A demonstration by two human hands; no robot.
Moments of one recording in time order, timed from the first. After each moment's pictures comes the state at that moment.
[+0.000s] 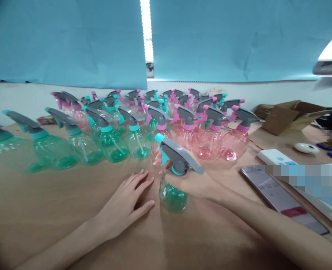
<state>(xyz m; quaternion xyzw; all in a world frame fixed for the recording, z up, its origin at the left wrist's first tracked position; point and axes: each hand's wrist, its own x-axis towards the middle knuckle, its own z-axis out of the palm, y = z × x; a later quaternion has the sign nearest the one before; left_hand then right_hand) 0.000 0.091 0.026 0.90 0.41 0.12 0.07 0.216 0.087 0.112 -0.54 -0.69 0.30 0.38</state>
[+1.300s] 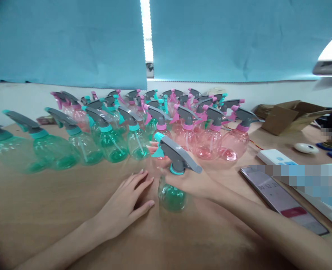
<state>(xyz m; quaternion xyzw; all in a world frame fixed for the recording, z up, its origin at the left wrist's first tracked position) -0.002 0.092 0.023 0.90 0.41 0.11 0.06 0.219 0.093 0.102 -0.54 -0.71 0.23 0.39</state>
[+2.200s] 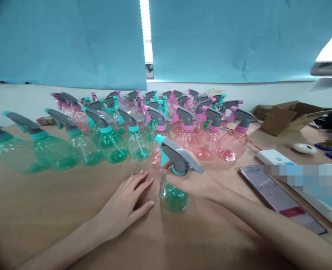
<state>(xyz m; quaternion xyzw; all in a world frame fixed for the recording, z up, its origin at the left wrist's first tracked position) -0.001 0.092 0.026 0.90 0.41 0.11 0.06 0.222 0.091 0.105 -0.54 -0.70 0.27 0.38</state>
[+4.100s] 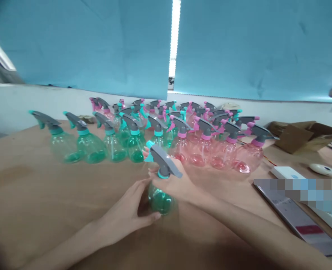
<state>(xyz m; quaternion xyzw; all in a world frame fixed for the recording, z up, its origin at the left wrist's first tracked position) -0.033 0.057 0.051 0.82 0.46 0.23 0.25 0.142 0.094 0.099 -0.43 -0.76 0.26 0.40</state>
